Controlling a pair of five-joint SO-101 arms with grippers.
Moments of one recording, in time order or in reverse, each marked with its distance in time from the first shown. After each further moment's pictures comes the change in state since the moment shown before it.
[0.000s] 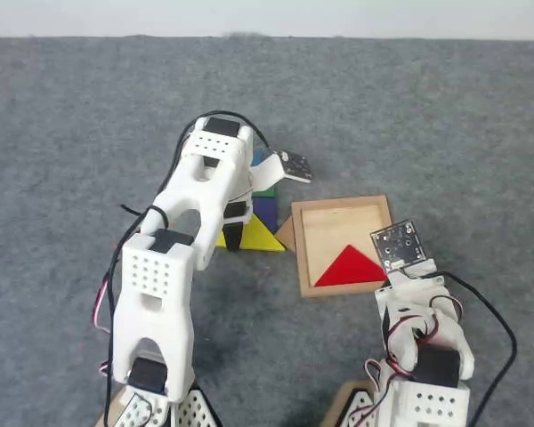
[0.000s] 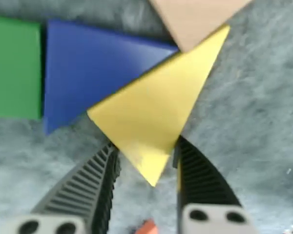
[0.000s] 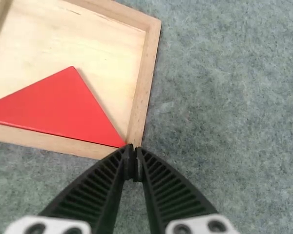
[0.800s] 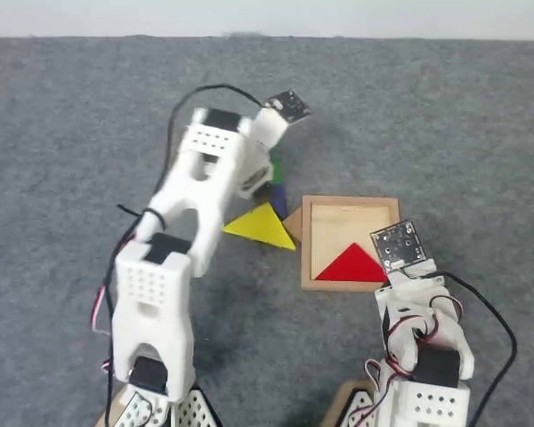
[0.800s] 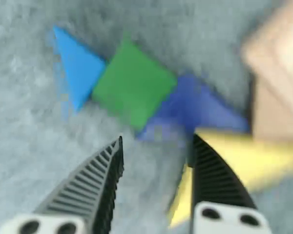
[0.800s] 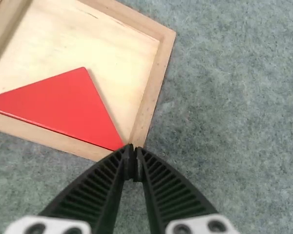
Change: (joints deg) left arm 2.1 -5.6 0.7 -20.0 32.4; right arm 0.0 0.0 0.0 0.0 0.0
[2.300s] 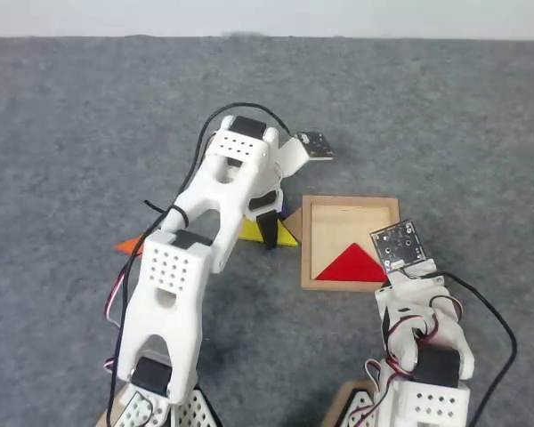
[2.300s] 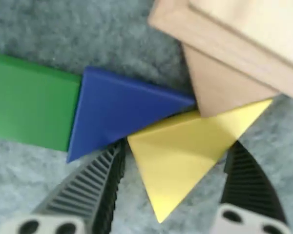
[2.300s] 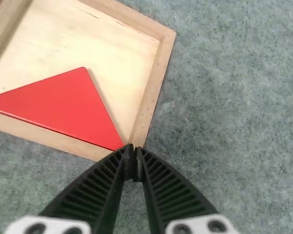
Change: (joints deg) left arm 3.0 12.0 -12.8 15.4 -18.2; right arm 0.0 0.0 0.0 0.0 0.0
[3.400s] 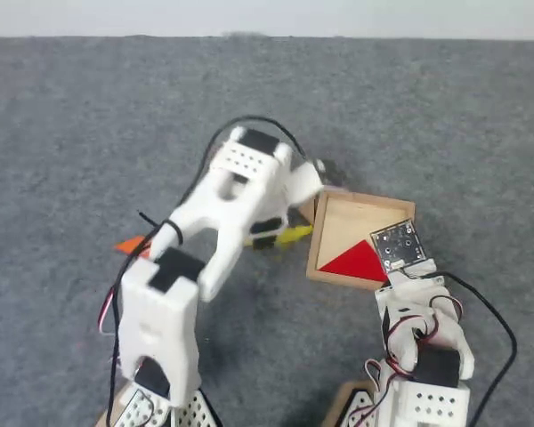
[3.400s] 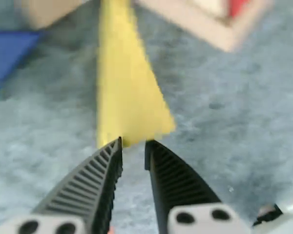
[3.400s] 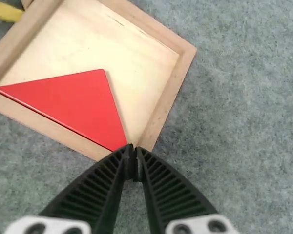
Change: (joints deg) left arm 7.1 -25.3 28.6 1.9 -2.3; right arm 0.0 0.0 0.0 0.0 0.0
